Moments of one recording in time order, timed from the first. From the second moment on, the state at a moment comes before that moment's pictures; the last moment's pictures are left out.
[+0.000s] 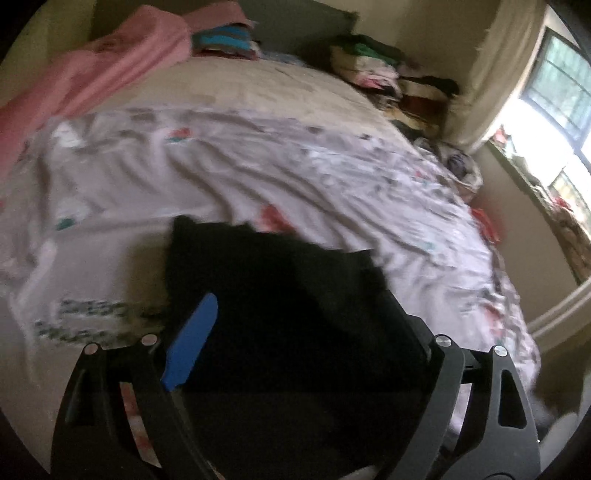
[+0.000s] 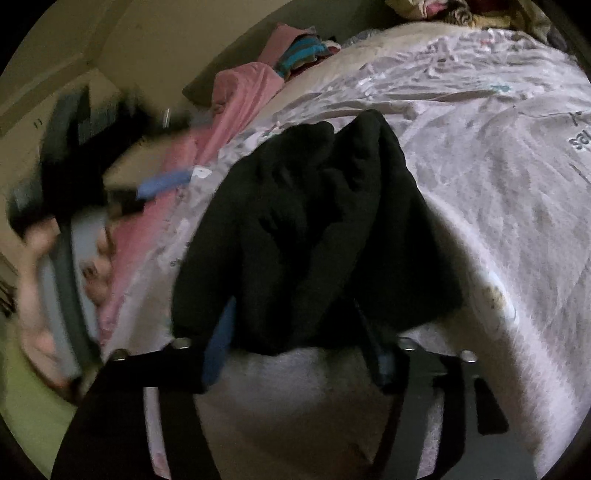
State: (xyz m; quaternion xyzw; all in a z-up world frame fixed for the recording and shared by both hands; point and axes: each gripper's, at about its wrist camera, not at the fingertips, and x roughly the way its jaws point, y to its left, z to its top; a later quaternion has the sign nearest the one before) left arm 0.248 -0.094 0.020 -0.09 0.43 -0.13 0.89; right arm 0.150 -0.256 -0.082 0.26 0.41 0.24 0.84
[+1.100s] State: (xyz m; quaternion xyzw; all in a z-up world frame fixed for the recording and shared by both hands) left arm 0.214 -0.102 -0.032 -0.03 0.48 -0.14 0.87; right arm 0.266 -0.261 -0.054 0.04 0.44 0.22 0.87
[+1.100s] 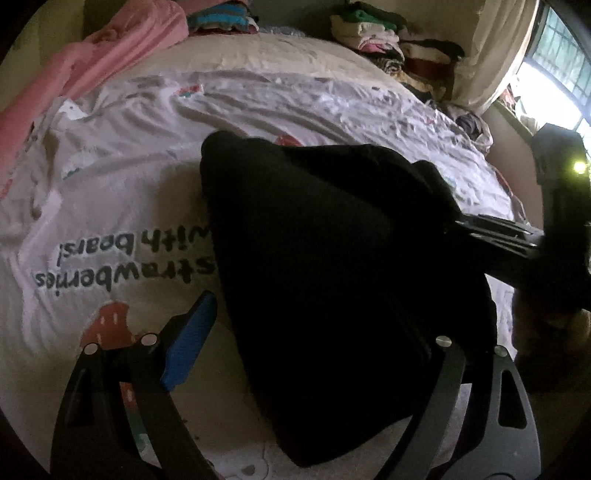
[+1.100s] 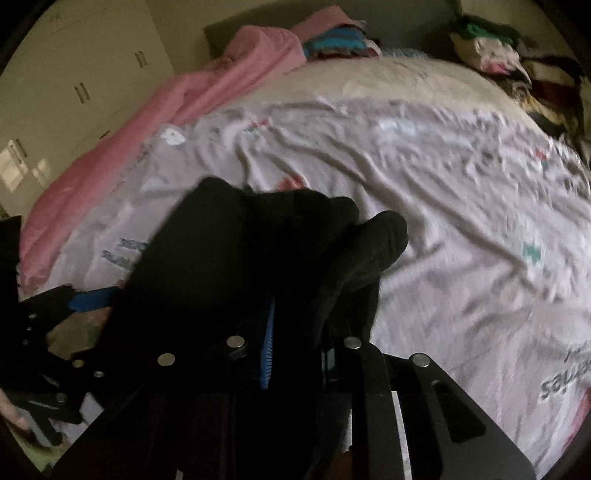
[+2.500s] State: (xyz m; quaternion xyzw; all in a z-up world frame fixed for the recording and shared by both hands) left arm 0.157 -0.090 -0.022 -0.05 0.45 -0.14 0.88; right arm 0.119 -0.279 -0.027 0.03 0.34 0.09 0.93
